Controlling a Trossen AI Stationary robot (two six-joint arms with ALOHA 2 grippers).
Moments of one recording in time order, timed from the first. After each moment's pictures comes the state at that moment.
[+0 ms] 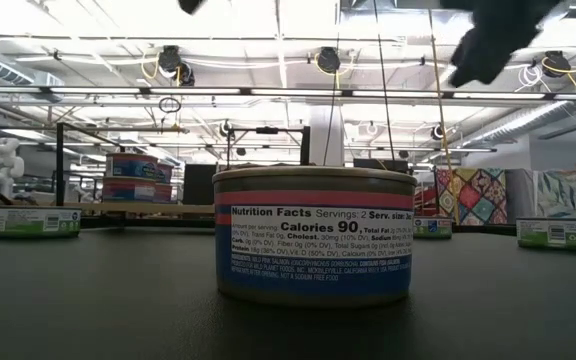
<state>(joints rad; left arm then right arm) -0.46 1.48 1.13 -0.18 -0.45 -0.32 0.23 1.05 0.89 -0.71 0.20 0.40</state>
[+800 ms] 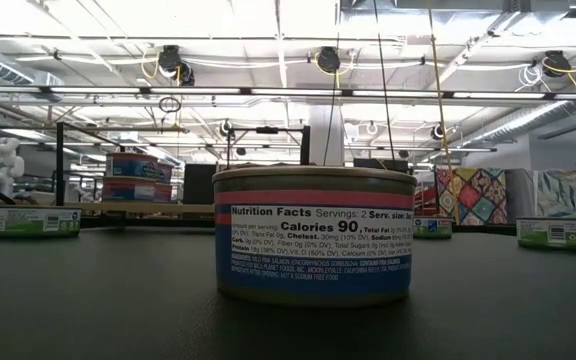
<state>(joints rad) -0.65 2.17 1.89 -0.48 -0.50 -0.37 0.86 1.11 0.89 -0.76 0.18 0.81</state>
